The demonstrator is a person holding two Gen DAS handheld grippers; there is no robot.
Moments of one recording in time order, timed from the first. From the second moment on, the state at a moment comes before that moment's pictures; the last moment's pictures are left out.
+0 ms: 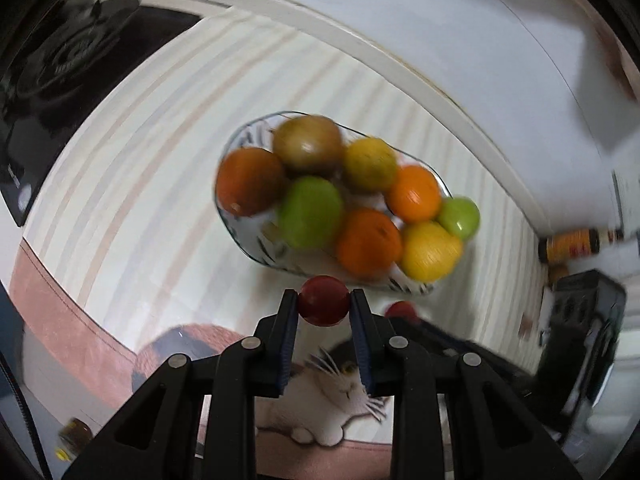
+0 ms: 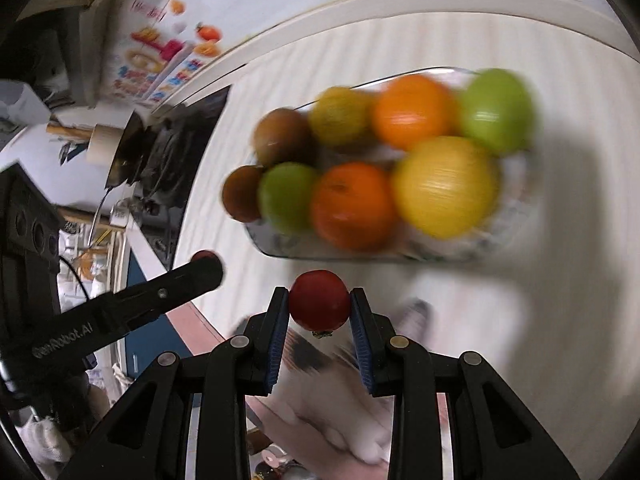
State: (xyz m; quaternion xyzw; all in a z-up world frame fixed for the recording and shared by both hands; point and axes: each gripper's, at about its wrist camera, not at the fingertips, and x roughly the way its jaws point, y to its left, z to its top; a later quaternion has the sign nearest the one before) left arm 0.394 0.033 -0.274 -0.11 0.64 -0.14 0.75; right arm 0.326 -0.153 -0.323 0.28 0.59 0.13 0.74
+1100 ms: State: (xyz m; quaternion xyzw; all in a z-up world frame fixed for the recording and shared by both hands) left arm 0.442 0.053 -0.331 -0.14 0.70 -0.12 0.69; right arm 0.360 -0.105 -0.330 0.22 0.59 0.11 0.77
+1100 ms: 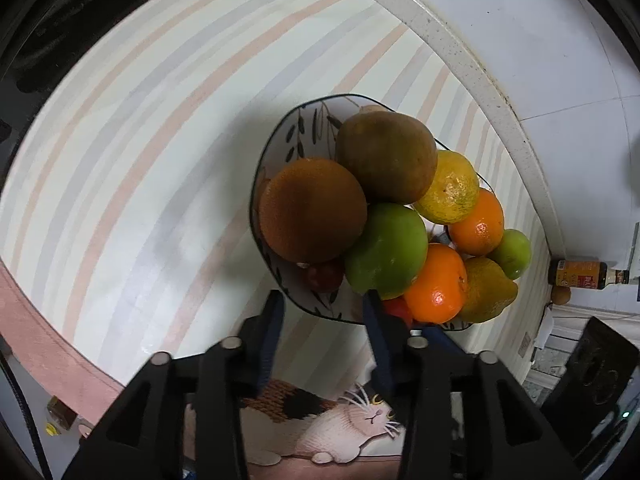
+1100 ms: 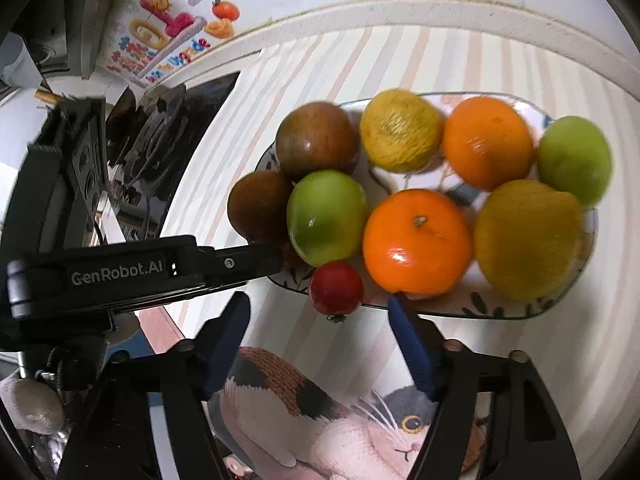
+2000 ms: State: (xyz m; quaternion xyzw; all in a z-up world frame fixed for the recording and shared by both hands) left arm 0.317 0.013 -0.213 0.03 0.55 -0.04 0.83; right arm 0.261 -0.200 -0.212 0.09 0.54 -0.04 0.83
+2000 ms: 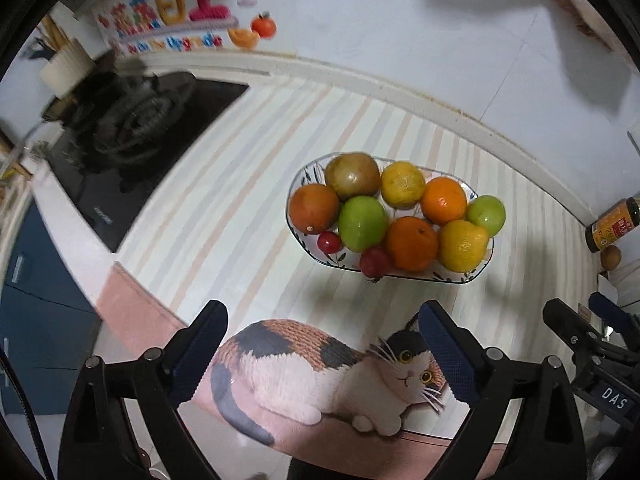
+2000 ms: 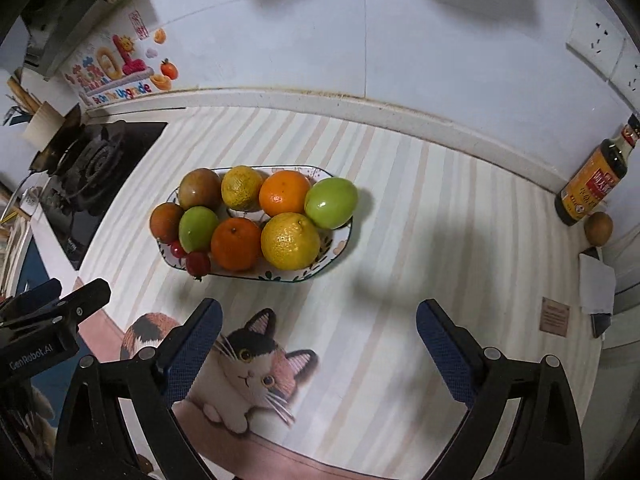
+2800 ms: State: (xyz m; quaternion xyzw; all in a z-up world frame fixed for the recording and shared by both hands) left arm 0.124 -0.044 -0.070 -0.01 0.43 0.01 0.90; right arm 0.082 -0.263 -0.048 0.02 0.44 0.04 0.89
